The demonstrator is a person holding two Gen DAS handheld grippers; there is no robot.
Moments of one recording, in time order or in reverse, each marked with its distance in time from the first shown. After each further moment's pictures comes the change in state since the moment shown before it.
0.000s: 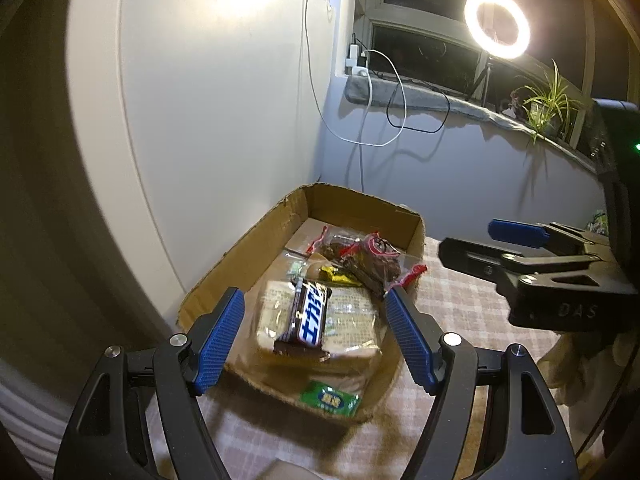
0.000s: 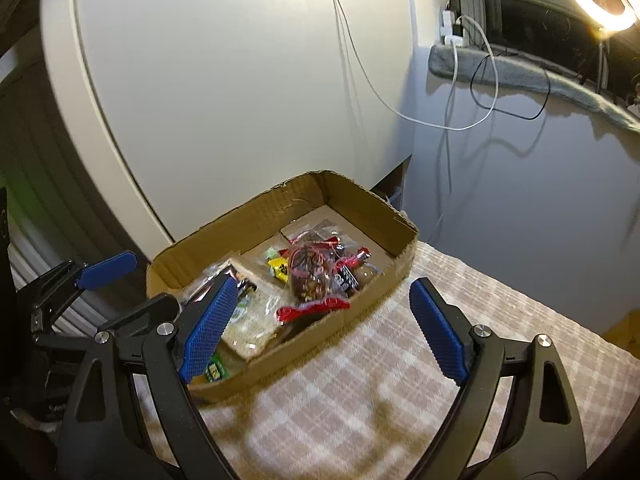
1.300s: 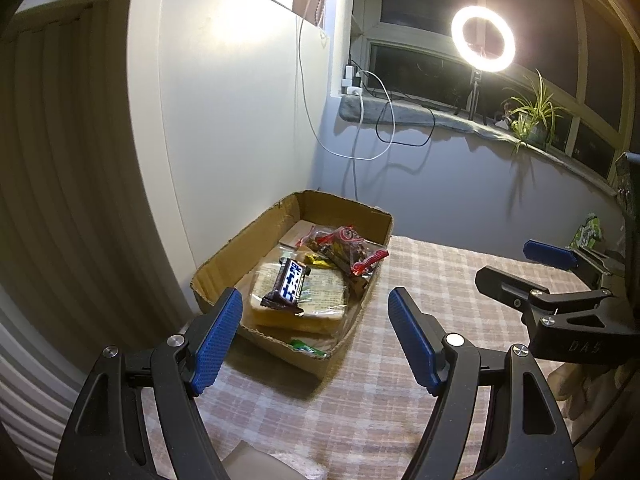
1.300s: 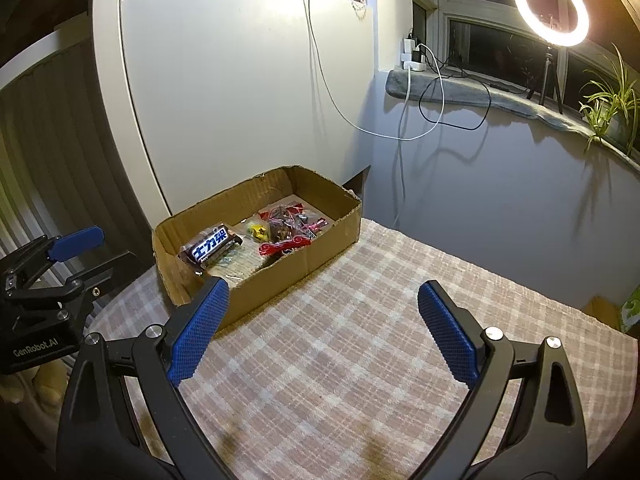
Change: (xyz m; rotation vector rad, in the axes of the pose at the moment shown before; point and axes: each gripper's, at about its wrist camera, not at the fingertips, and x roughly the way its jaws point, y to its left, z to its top) left arm -0.056 -0.027 -0.023 -0.005 -0.062 0.022; right arm -0.084 0.002 -0.052 -0.014 -0.073 -0.126
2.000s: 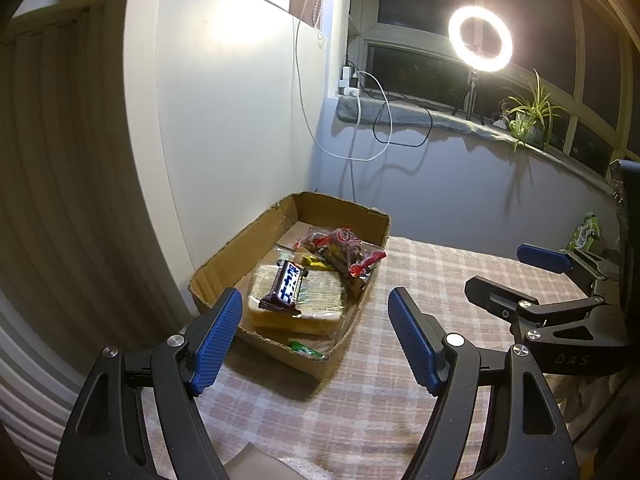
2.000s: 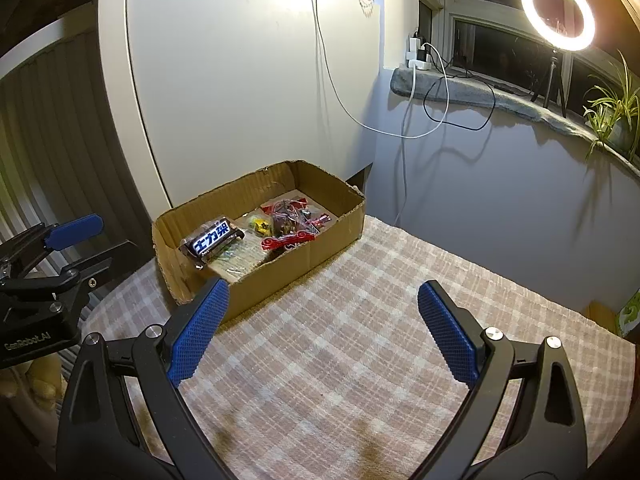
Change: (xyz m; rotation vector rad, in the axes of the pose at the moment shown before) left arm -0.001 0.000 0.002 0.005 0.001 -0.010; right arm 0.002 0.007 -0.001 -0.022 0.009 -0.003
